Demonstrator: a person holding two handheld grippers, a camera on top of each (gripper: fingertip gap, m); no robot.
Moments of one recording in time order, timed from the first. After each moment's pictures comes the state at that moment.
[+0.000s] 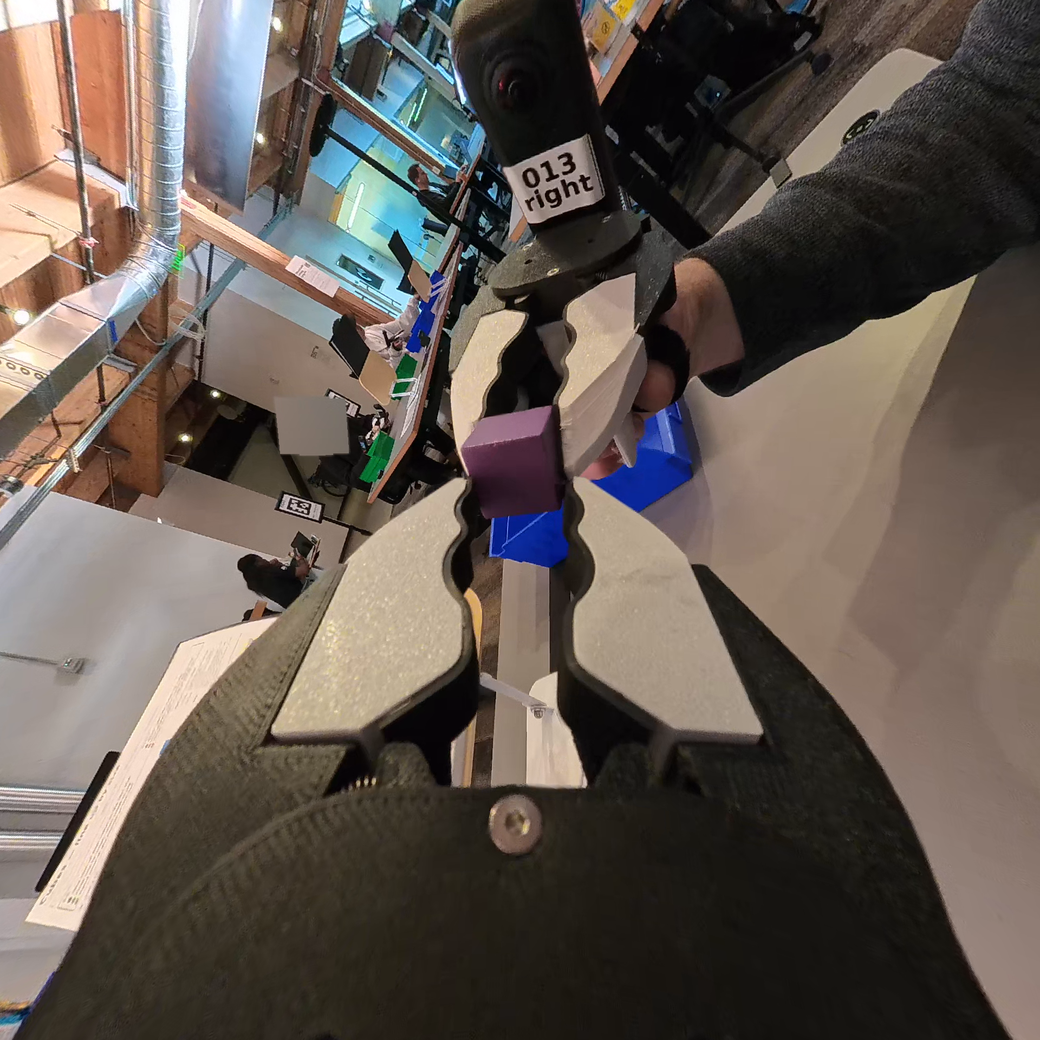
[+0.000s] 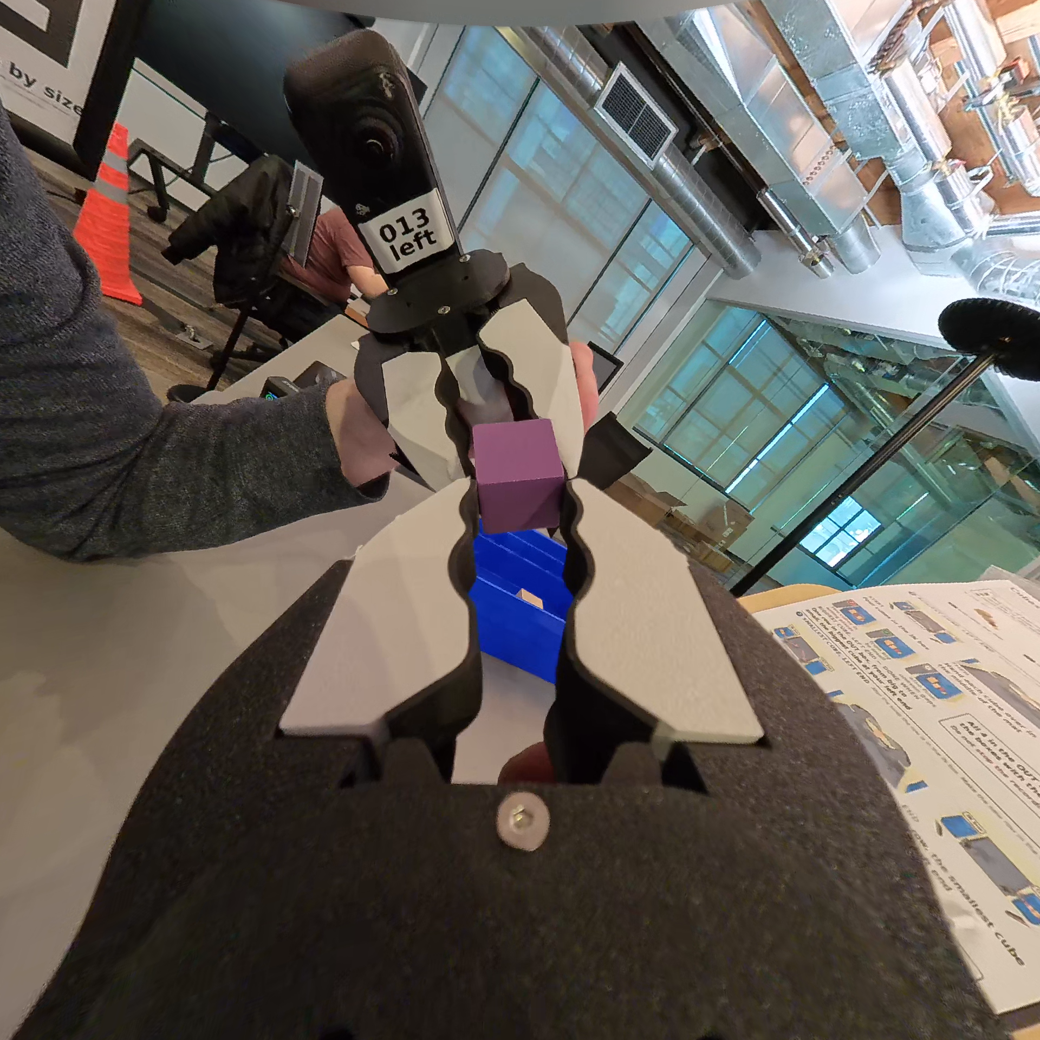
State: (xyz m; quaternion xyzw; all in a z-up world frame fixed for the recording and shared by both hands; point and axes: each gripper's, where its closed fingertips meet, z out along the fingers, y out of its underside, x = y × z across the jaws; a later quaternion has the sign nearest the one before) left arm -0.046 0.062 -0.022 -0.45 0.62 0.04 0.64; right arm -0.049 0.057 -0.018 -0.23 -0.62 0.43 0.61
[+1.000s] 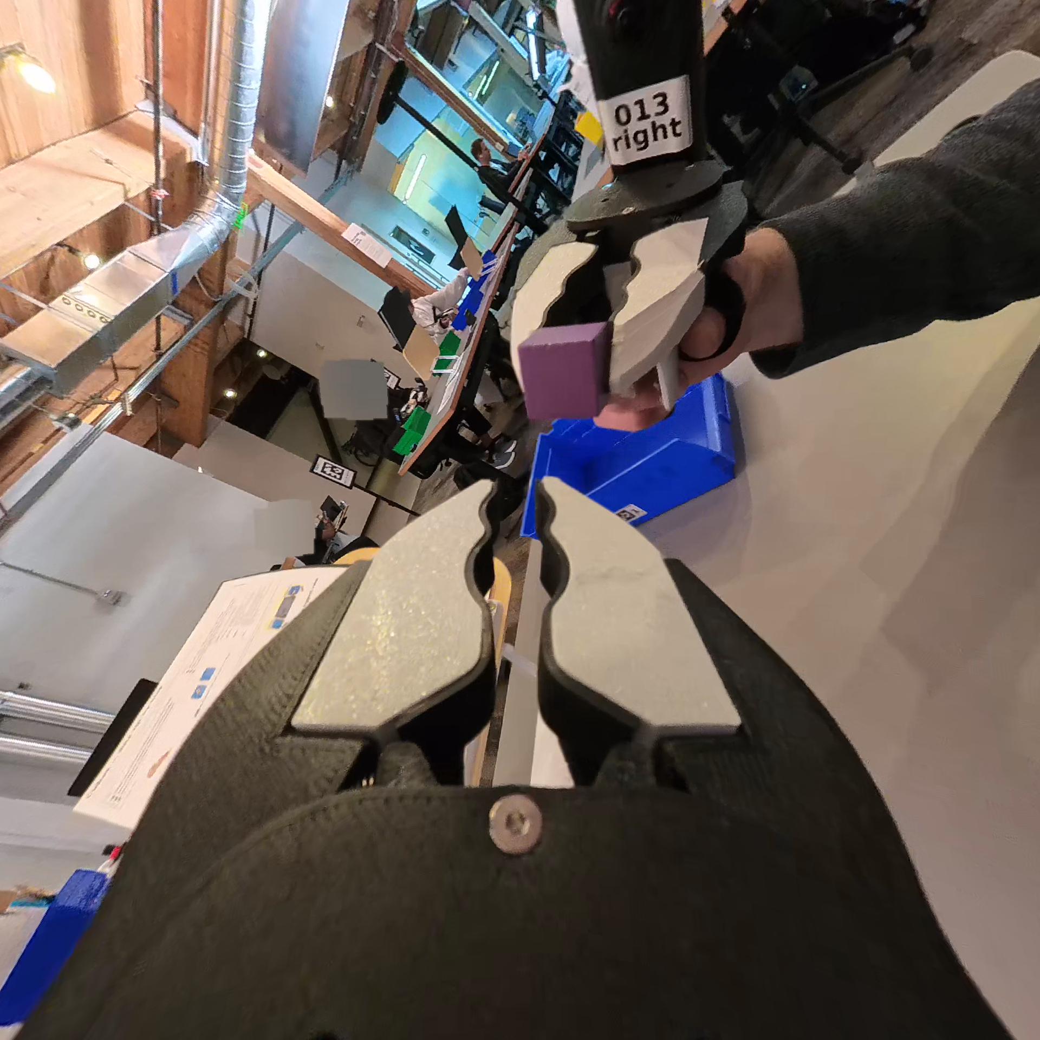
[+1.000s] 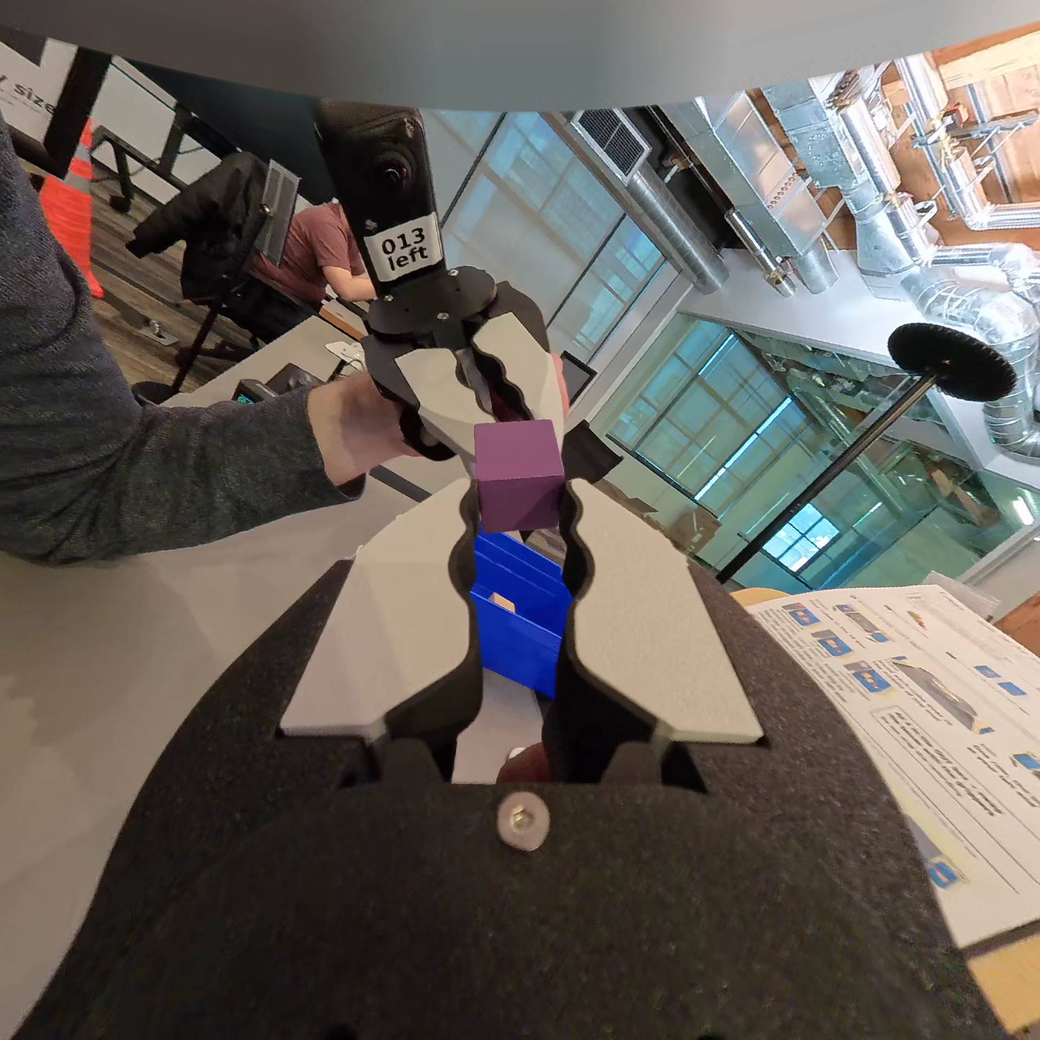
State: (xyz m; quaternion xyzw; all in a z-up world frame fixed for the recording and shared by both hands) left arm -0.068 0.068 -0.002 -0.48 0.57 0.05 0.67; right arm -0.034 0.062 -0.002 -0.22 -0.61 0.42 0.64
